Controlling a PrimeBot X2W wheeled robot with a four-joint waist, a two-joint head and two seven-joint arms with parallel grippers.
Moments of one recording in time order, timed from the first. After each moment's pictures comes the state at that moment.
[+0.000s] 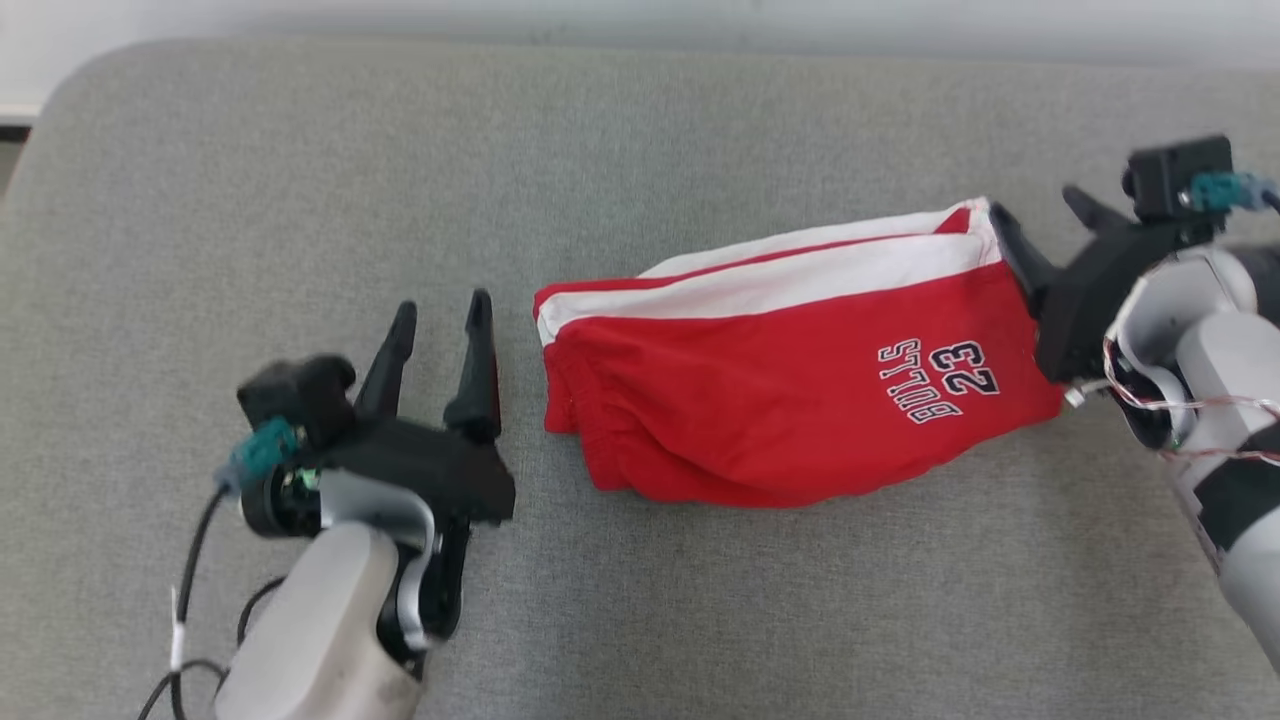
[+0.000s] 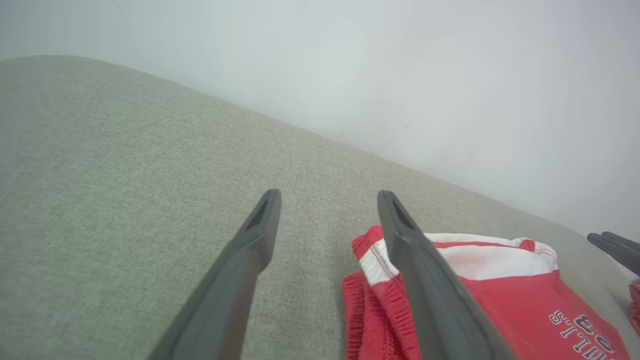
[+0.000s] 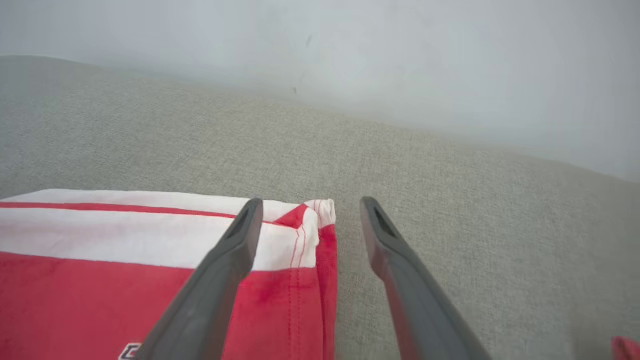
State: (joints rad) left arm -0.58 0.13 -0.41 0.39 -0.72 0.18 -0.21; right arm -0.93 -0.43 0.52 0.80 0.57 0.13 0.14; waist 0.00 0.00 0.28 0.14
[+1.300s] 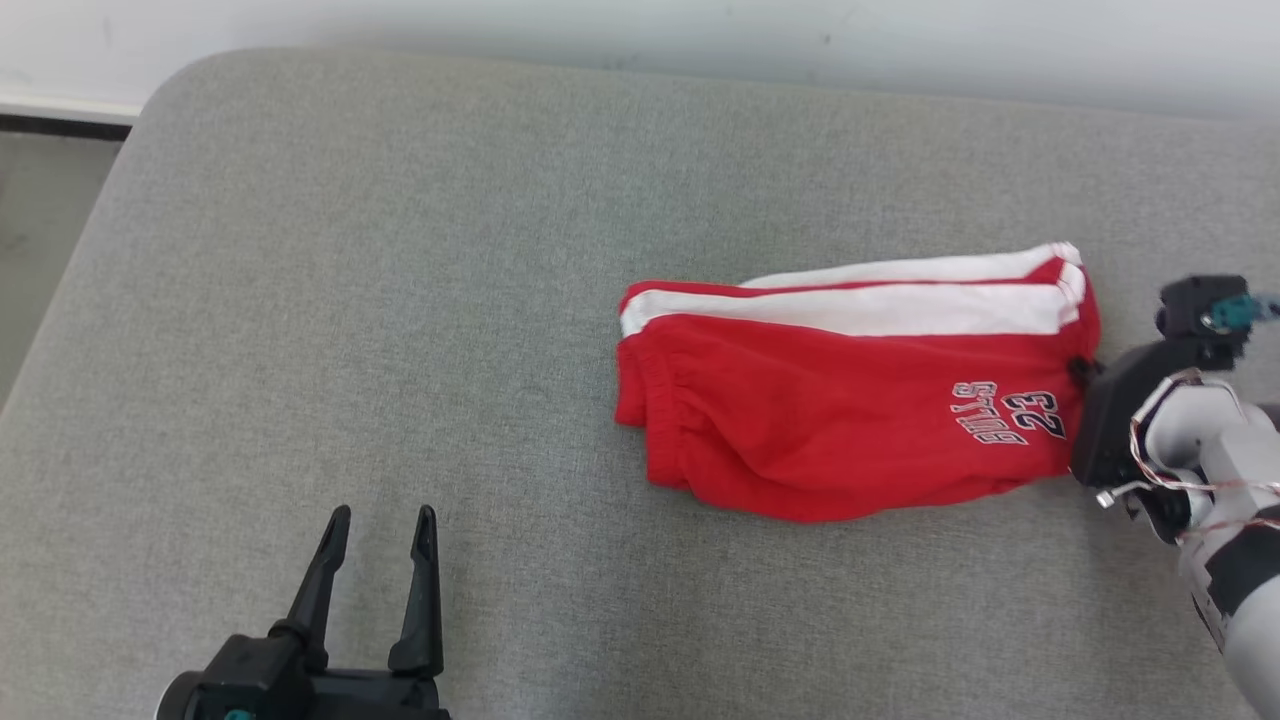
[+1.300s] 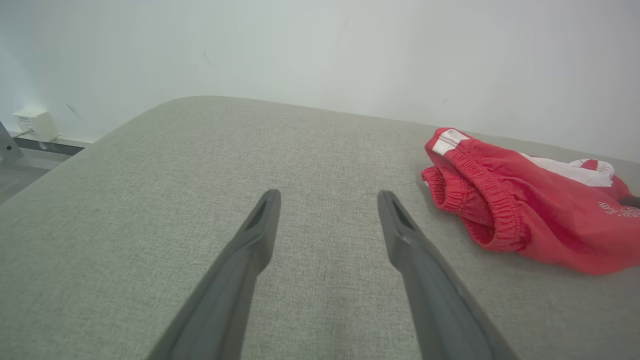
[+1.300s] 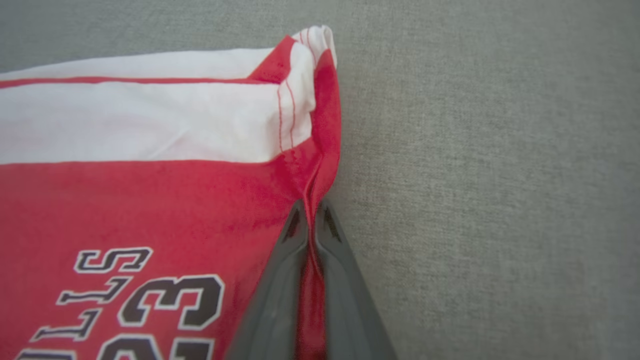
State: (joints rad) left arm -0.04 0.05 -0.10 0.06 -0.19 -0.03 -0.26; right arm -0.84 -0.40 0.45 1.05 0.62 0.13 0.24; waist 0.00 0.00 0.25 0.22
